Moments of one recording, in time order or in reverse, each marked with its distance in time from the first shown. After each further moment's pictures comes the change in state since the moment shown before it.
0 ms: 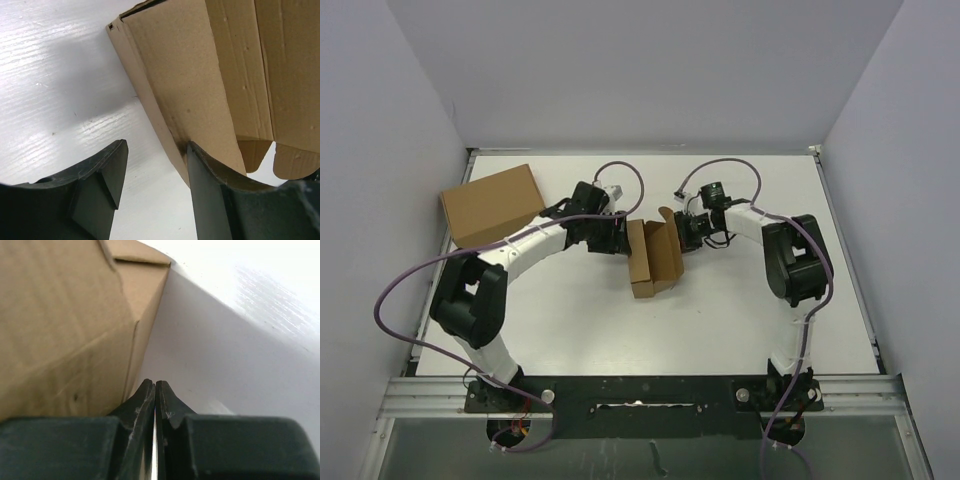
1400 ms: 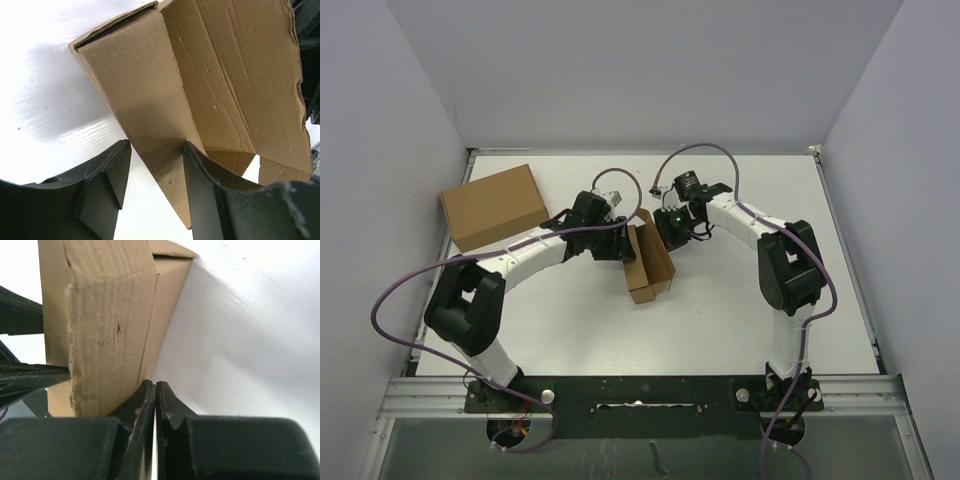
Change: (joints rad) left arm -0.031 -0.050 -0.116 0.142 0.010 -0.131; right arm 0.150 -0.060 0.193 -0.314 0.217 -0.111
